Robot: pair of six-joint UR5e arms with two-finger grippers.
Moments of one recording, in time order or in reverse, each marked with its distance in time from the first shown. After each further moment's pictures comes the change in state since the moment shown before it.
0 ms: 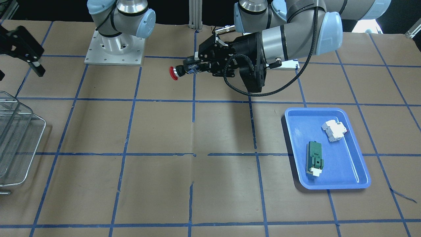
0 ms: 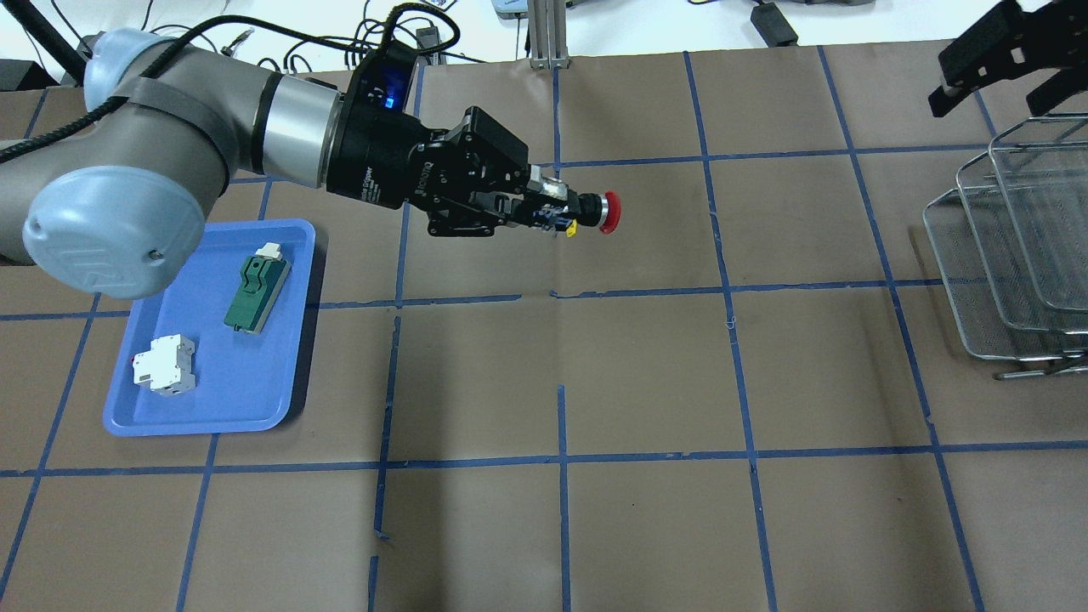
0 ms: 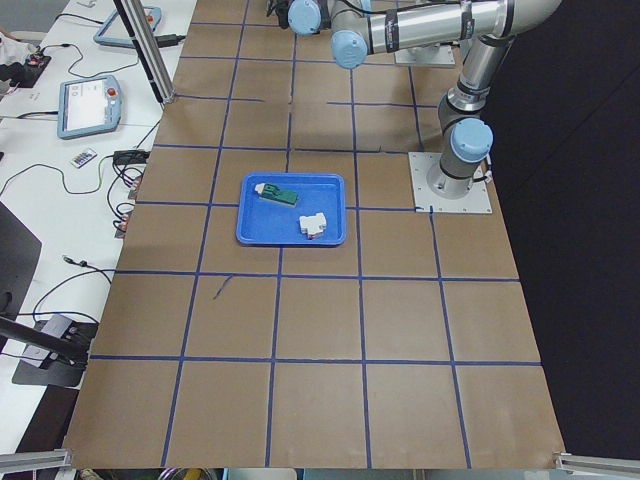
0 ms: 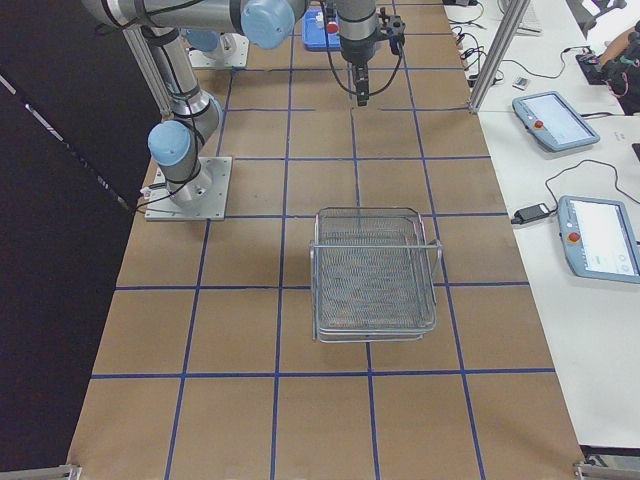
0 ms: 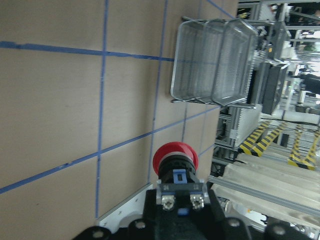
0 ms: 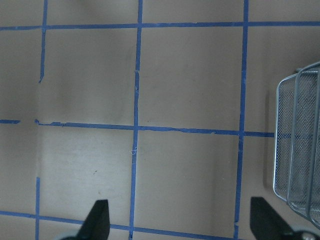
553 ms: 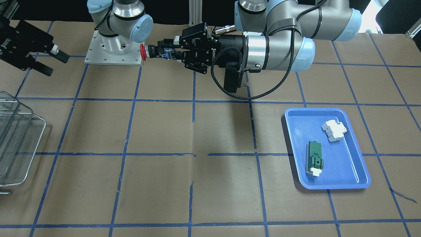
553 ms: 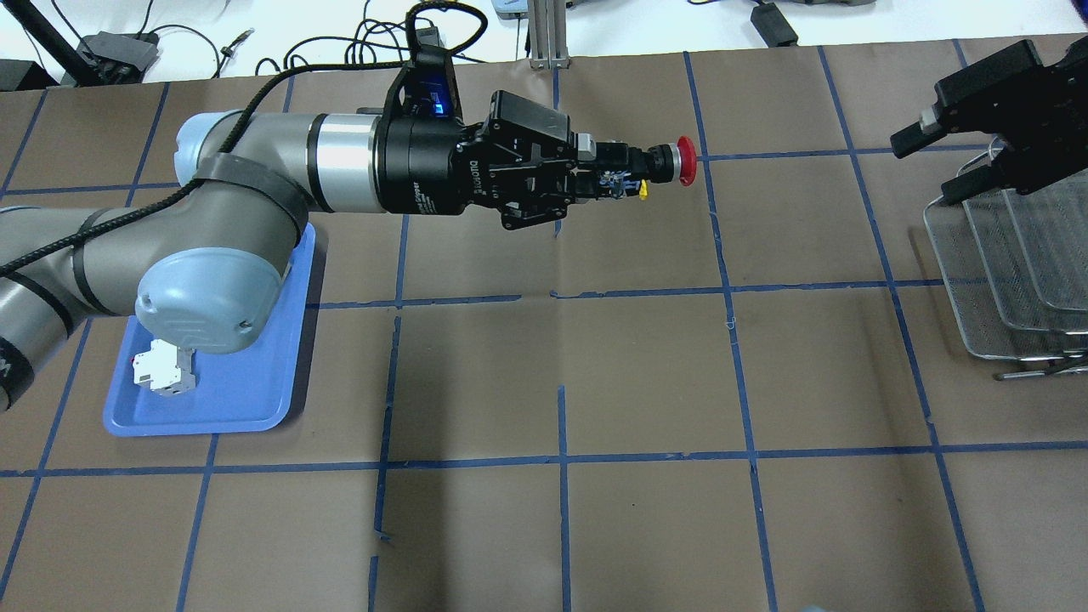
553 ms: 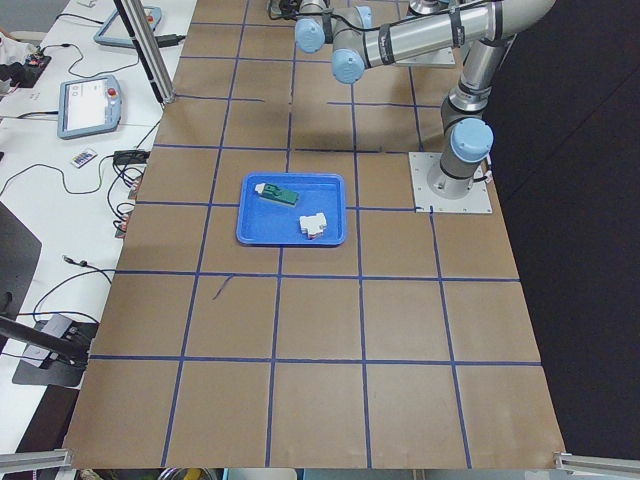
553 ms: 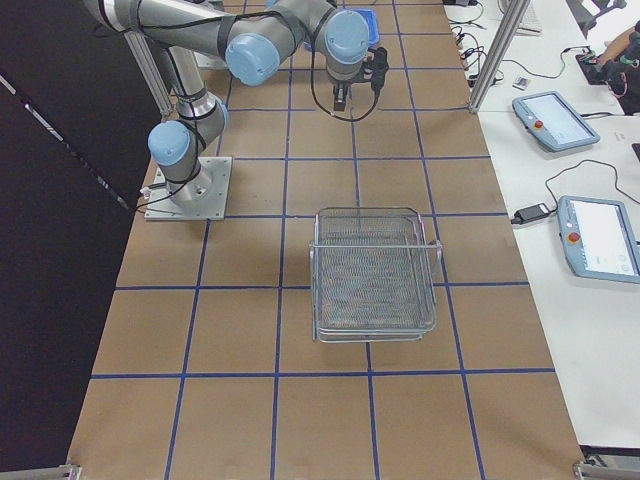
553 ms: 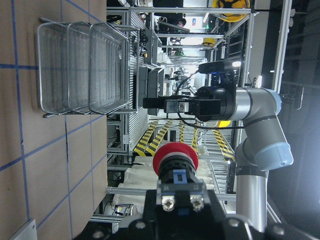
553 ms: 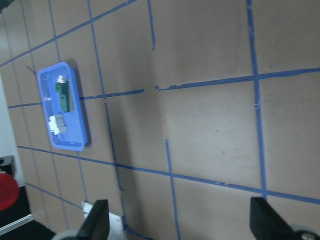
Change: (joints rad) left arm -0.048 -0.035 -0.133 0.236 -0.284 -0.003; right arm -0.096 0.001 0.078 0.394 0.413 -0.090
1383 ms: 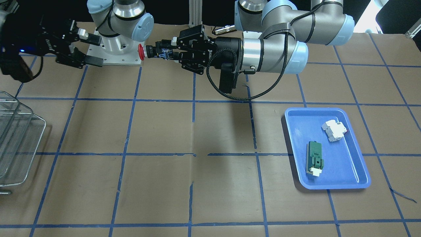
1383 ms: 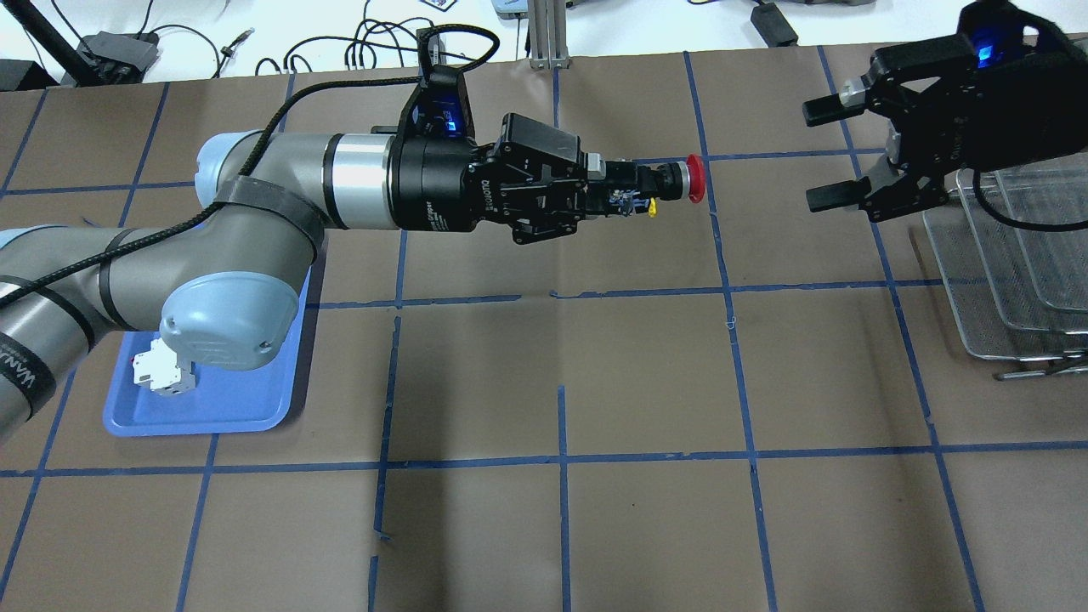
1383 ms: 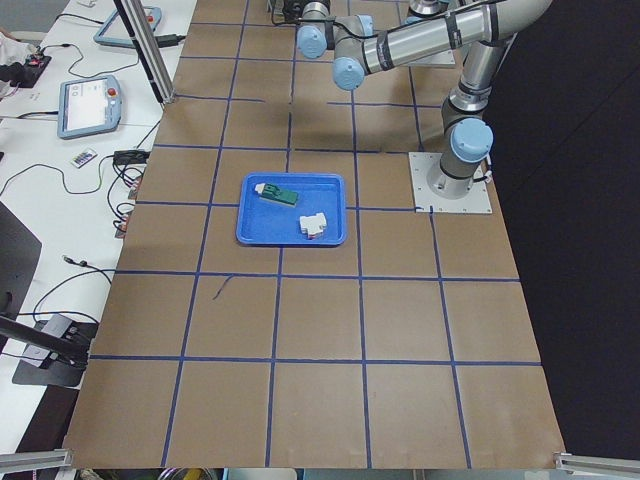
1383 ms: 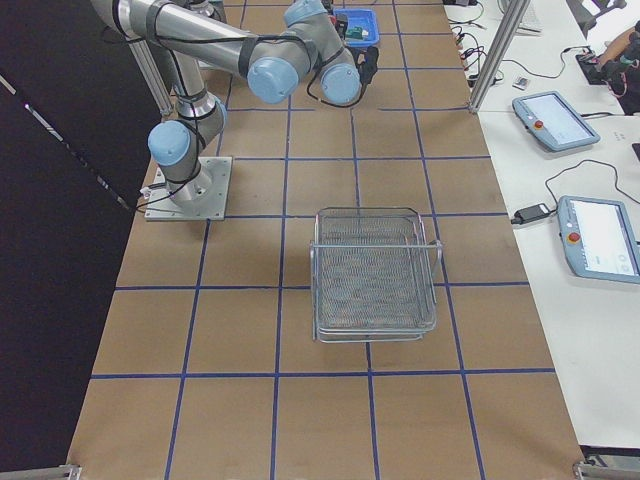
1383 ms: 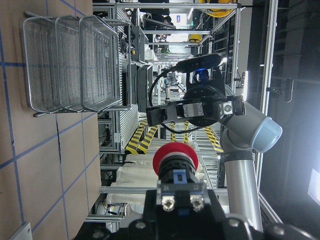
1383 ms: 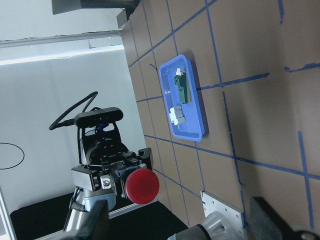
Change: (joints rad) left arm -0.013 -0.005 -0.021 0.052 -0.007 -0.016; right arm 0.074 0.047 0.060 0.416 0.346 -0.294
